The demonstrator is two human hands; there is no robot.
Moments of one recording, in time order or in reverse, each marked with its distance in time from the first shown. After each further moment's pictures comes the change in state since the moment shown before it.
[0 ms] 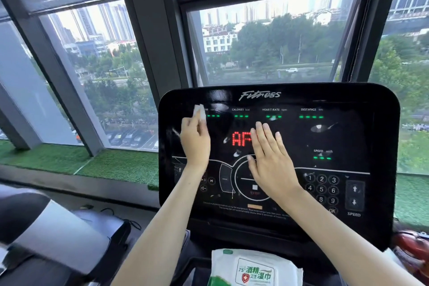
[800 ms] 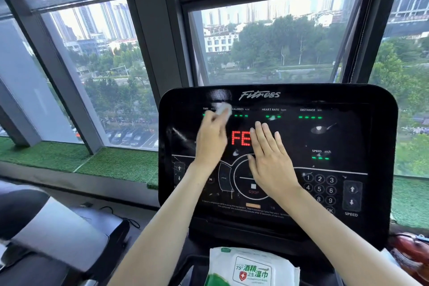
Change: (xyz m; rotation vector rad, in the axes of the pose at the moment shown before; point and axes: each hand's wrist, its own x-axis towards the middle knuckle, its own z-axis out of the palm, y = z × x) left_hand -0.008 0.018 0.009 0.046 -0.197 0.287; right_hand -0.001 0.002 0.000 0.019 0.011 -0.012
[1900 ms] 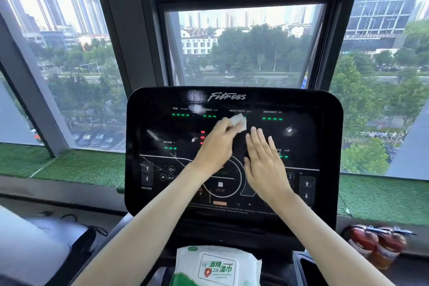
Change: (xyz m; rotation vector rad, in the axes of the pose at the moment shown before) left_hand -0.014 0.059 0.039 -0.038 -0.191 0.358; right_hand -0.031 0.045 -0.020 -0.004 0.036 0.064
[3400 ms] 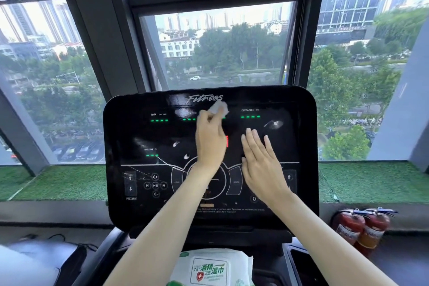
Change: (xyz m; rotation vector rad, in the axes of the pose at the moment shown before) left_hand 0.029 0.031 0.021 -0.087 0.206 -0.304; right_hand -0.016 0.026 -0.005 -0.078 -0.028 0.045
